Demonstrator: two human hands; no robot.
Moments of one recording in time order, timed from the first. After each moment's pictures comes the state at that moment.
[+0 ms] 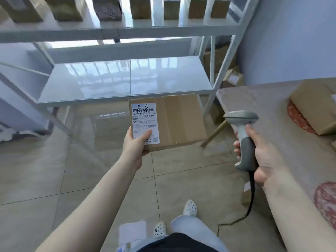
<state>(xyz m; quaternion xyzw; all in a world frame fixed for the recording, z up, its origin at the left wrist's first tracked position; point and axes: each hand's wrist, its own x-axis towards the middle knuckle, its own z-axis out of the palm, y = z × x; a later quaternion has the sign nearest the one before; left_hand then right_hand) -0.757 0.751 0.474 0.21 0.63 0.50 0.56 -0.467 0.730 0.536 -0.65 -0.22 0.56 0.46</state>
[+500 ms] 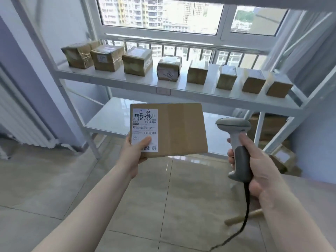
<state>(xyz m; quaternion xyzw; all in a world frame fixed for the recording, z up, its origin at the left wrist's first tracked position) -0.859 0.896 0.541 0.17 0.61 0.64 0.44 -0.586 0.953 0.605 -0.52 -0.39 0.65 0.40</state>
